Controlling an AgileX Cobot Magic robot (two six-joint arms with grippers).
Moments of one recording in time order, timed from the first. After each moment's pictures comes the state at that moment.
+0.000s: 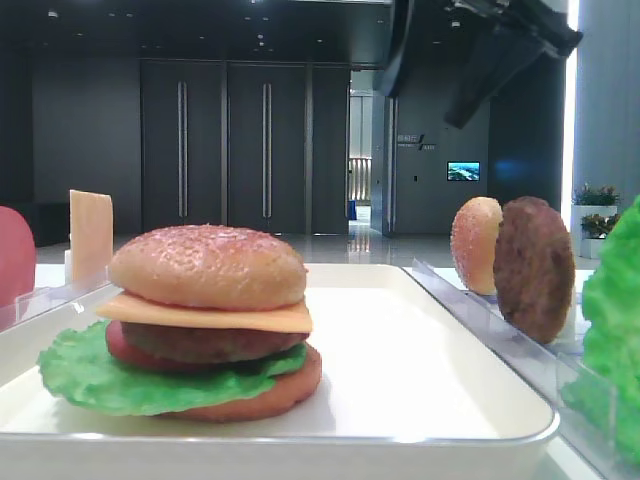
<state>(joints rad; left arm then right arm) 0.06 -0.02 -0.47 -0.04 1.11 0.06 0.41 1.74 -1.46 0.38 1.00 -0.07</state>
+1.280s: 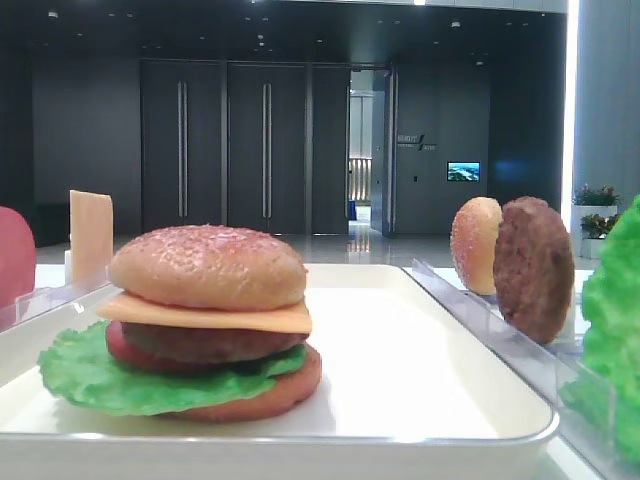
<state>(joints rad) 0.06 -0.02 -0.47 -0.03 1.11 0.06 0.00 1.64 -1.44 0.10 1.21 0.00</state>
